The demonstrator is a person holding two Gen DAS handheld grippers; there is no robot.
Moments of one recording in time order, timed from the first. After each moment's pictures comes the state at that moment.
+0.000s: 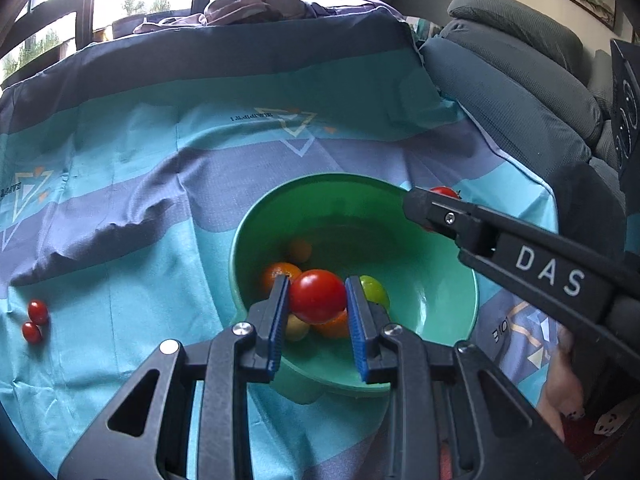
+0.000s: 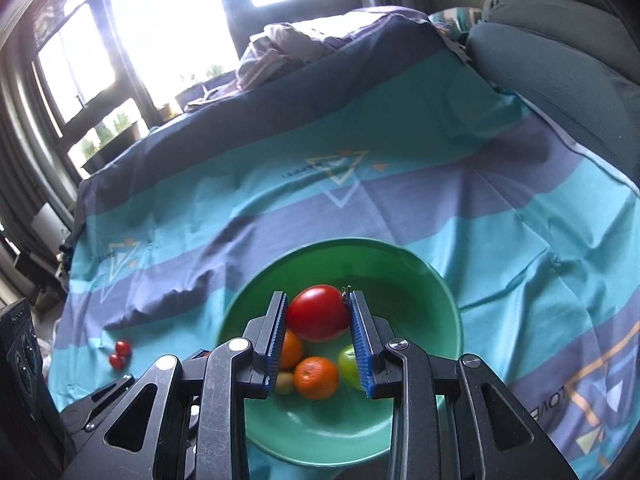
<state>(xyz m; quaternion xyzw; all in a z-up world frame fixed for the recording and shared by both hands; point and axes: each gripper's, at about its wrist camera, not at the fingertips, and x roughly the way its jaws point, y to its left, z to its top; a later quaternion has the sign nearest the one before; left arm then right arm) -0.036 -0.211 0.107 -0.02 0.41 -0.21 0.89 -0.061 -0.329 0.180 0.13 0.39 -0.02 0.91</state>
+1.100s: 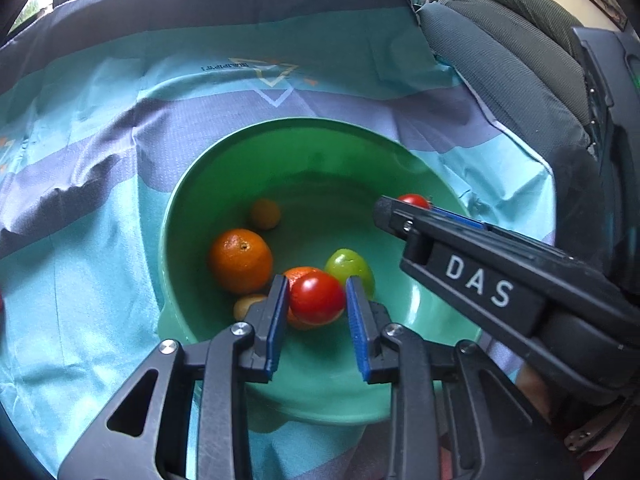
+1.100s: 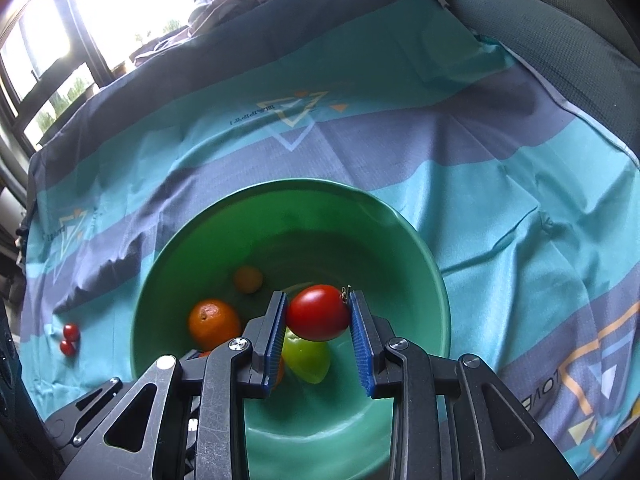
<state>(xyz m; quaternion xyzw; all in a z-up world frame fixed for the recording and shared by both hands) -0.012 -0.228 0.073 -0.04 0.47 -0.24 0.85 -0.038 -0.344 0.136 0.11 0.47 -0.07 0.87</state>
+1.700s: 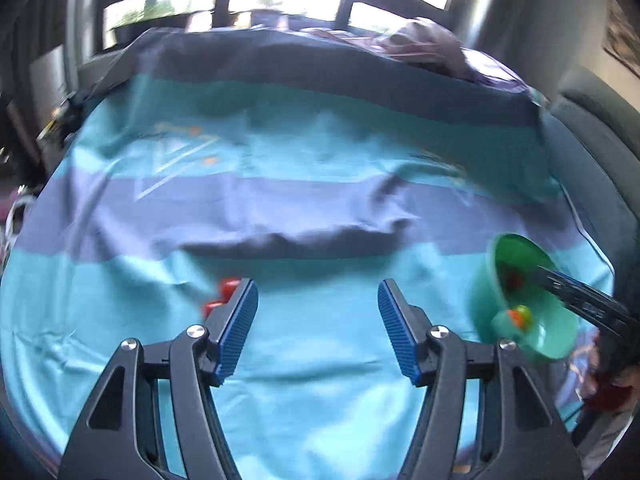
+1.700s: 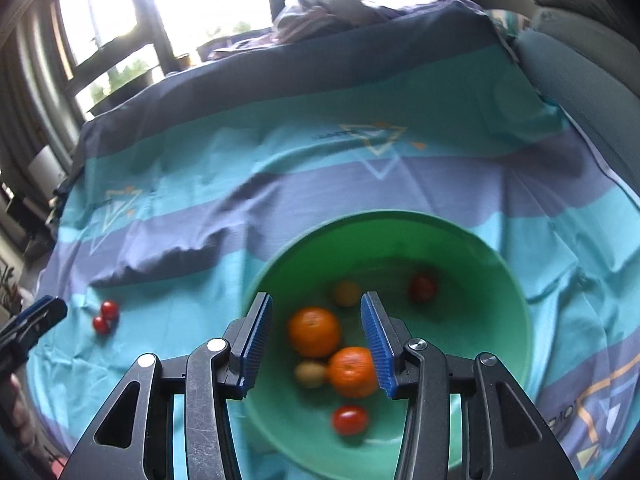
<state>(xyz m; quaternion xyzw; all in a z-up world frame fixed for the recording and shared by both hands) -0.048 0.025 0.114 -0.10 0.39 -0.03 0.91 -0.042 -0.268 0.161 0.05 0.43 0.02 0.90</state>
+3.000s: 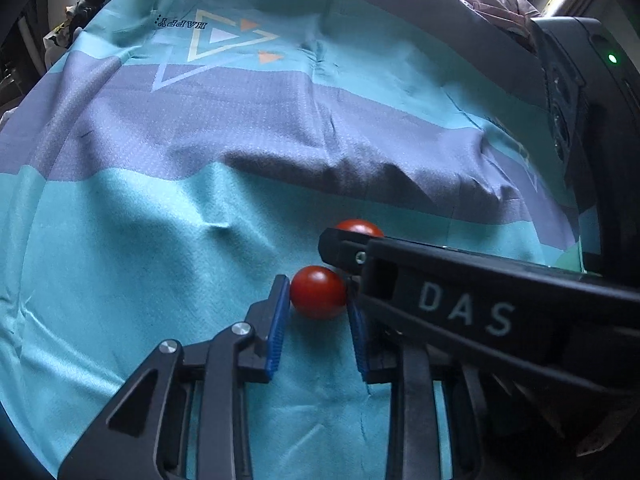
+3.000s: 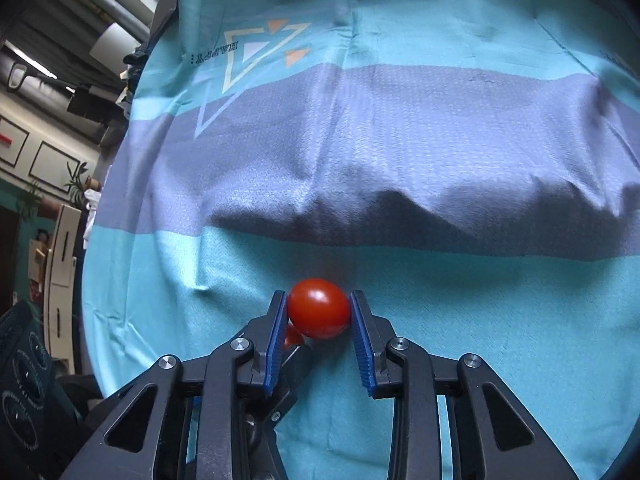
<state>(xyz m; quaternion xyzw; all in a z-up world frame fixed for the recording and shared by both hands) 0.004 0.073 0.027 -0.16 0.49 -0.01 0.86 0.059 -0.020 0.060 0.05 0.61 0.23 0.76</state>
